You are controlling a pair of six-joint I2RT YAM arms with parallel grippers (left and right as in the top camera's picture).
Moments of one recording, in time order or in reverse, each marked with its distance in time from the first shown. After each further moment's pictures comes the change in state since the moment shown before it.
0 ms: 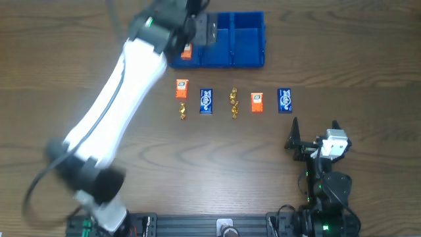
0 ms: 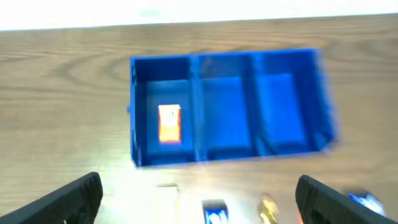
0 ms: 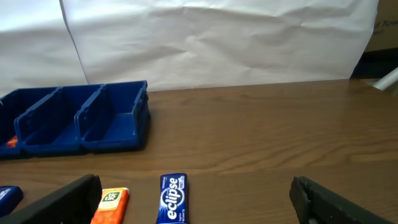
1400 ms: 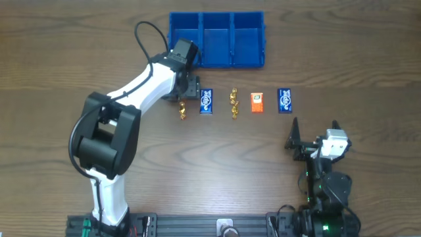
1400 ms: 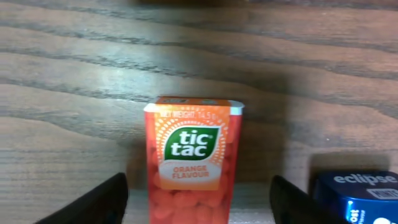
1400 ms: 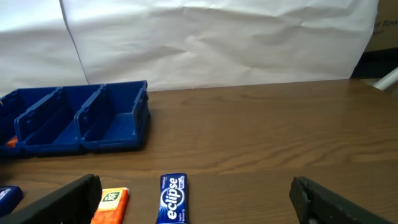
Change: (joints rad) left arm 0.097 0.234 -0.518 0.245 0.179 -0.048; right arm 0.000 0.000 0.000 0.000 0.000 0.000
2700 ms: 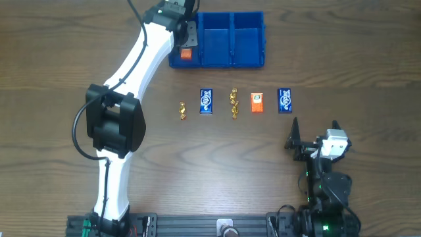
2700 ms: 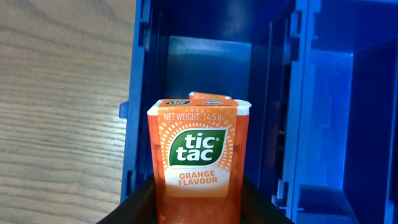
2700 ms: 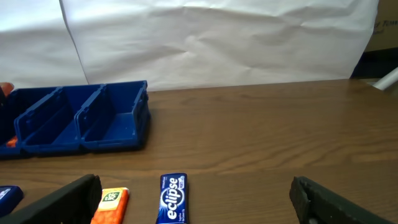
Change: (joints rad) left arm 0.052 0.213 0.669 -0.223 -0.103 0.000; right arm 0.000 0.000 0.000 0.000 0.000 0.000
